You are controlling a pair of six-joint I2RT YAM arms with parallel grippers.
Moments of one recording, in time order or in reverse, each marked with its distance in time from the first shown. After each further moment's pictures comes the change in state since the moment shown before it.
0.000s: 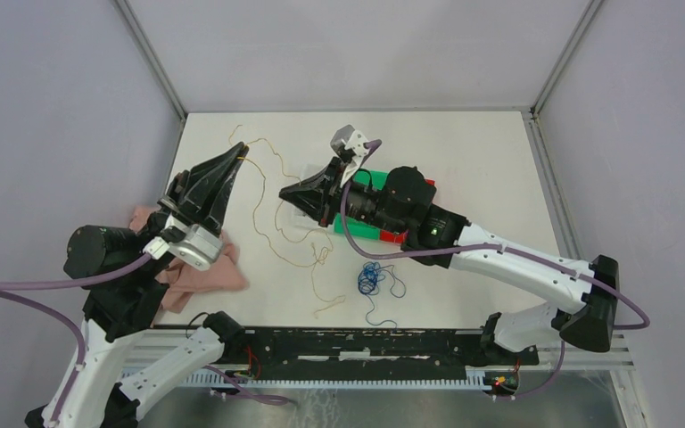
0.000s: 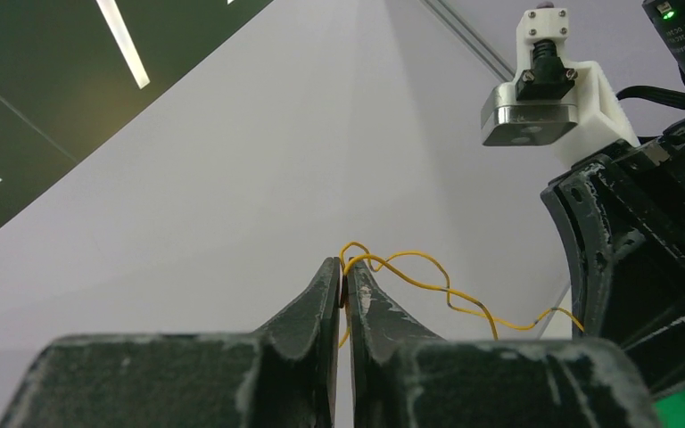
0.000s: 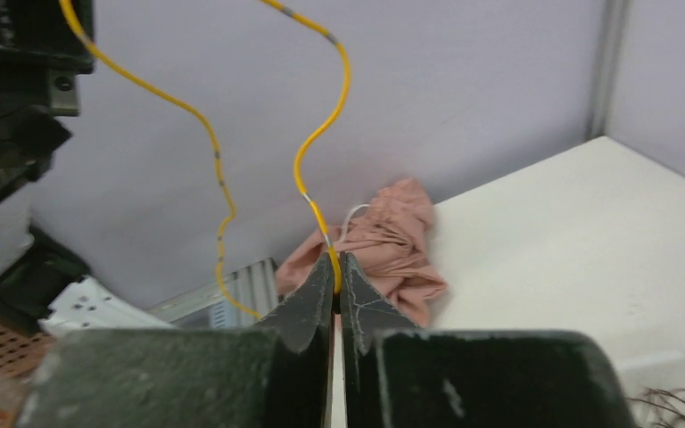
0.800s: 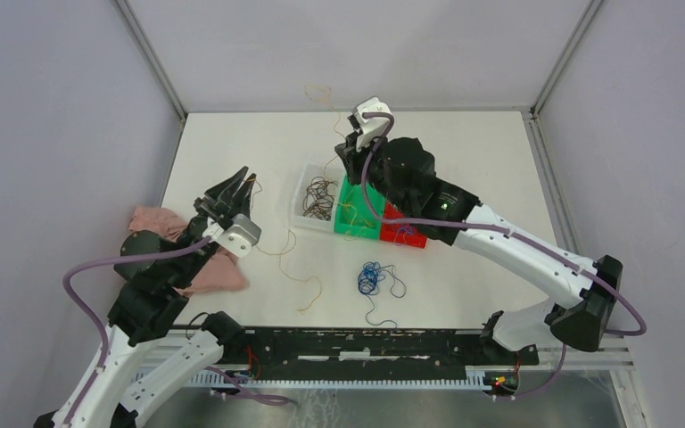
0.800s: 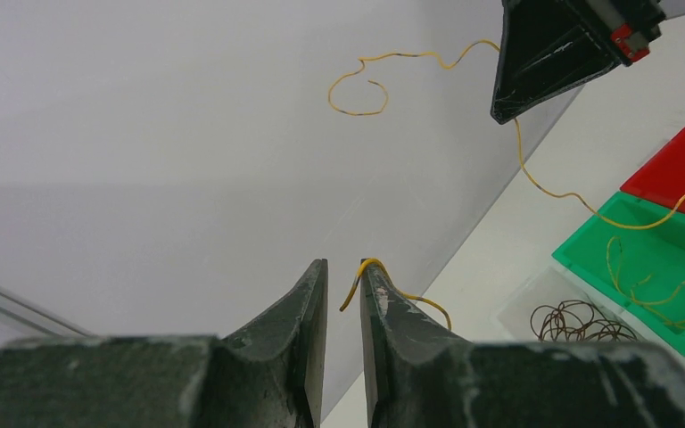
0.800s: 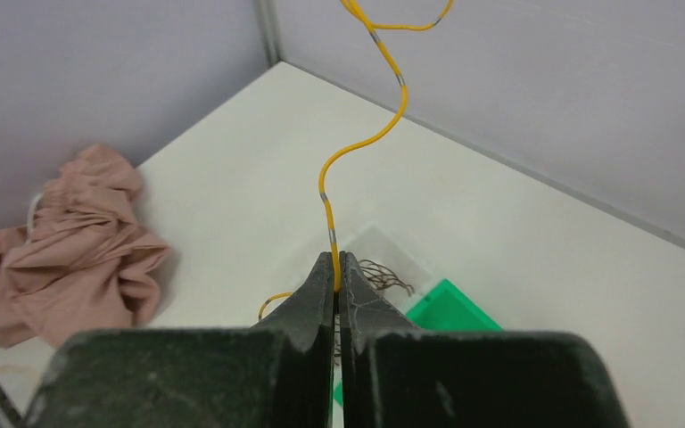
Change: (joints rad) left arm 0.000 -0.142 -0.280 -0.132 -0.266 0.039; right arm -0.126 0.015 0.108 -0.339 0.463 -0.229
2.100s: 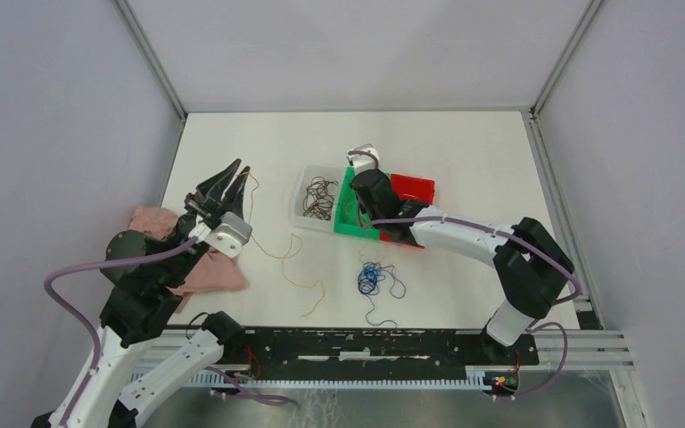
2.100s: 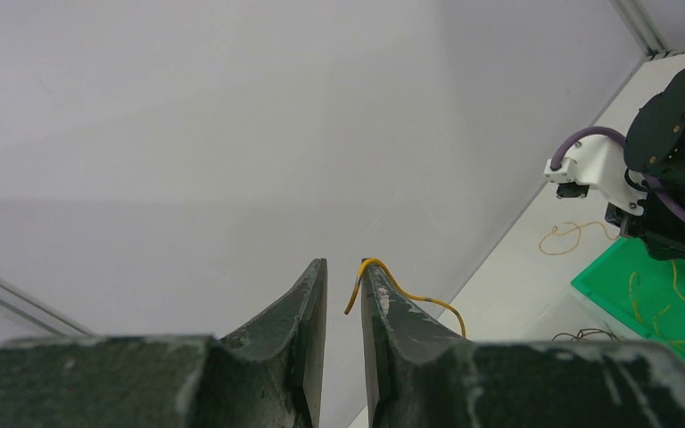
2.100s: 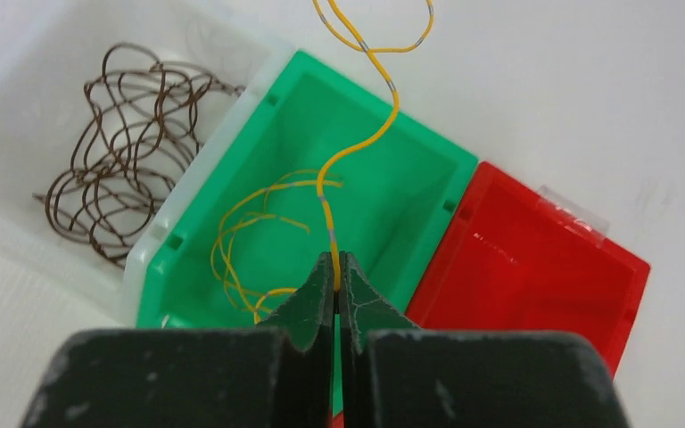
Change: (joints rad) left arm 0.000 0.023 0.072 0.010 0.012 -0.002; right arm -0.126 0.278 -0.314 0.117 0.271 0.075
